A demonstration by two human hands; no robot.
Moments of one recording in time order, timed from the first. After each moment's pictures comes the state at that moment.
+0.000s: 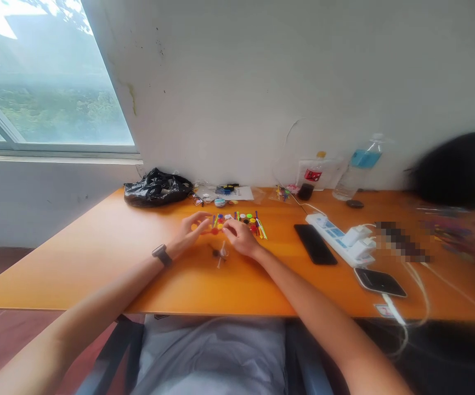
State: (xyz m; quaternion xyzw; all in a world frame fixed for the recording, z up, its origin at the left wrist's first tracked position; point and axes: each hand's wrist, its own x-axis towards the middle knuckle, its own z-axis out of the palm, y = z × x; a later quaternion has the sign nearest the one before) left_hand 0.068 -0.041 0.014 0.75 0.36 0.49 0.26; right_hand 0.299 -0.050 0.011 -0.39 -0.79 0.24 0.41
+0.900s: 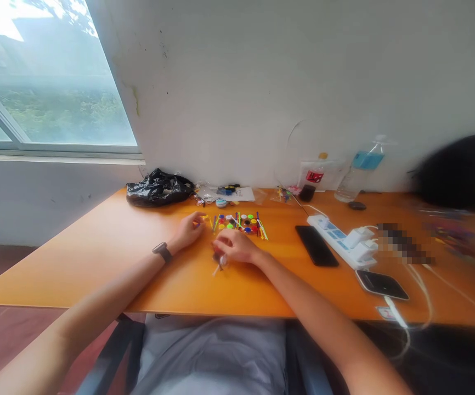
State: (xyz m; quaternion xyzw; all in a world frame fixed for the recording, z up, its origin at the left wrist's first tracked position) left_hand 0.050 -0.006 -0.019 0.75 0.47 0.44 0.18; right_hand 0.295 -0.066 0.016 -0.34 -0.86 0.25 0.29
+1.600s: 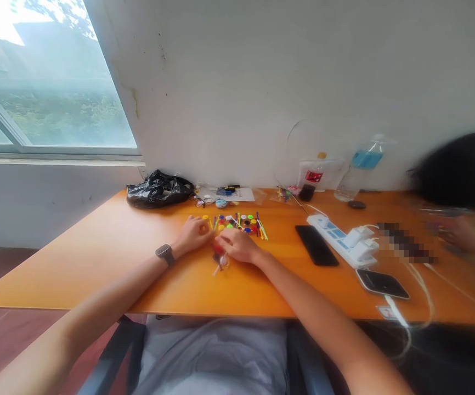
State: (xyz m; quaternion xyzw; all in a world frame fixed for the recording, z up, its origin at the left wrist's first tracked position) left_hand 0.066 -0.026 -0.001 0.82 0.47 0.34 0.06; right_hand 0.297 -0.062 0.014 -0.34 -0.87 0.19 0.29
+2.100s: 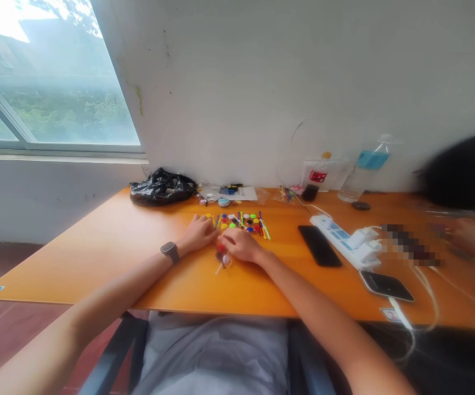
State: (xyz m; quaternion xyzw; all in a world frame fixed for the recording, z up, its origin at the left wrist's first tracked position) left_hand 0.069 -0.015 -0.018 0.84 0.46 0.30 0.01; right_hand 0.297 -0.059 0.009 -0.34 -0.87 0.20 0.28
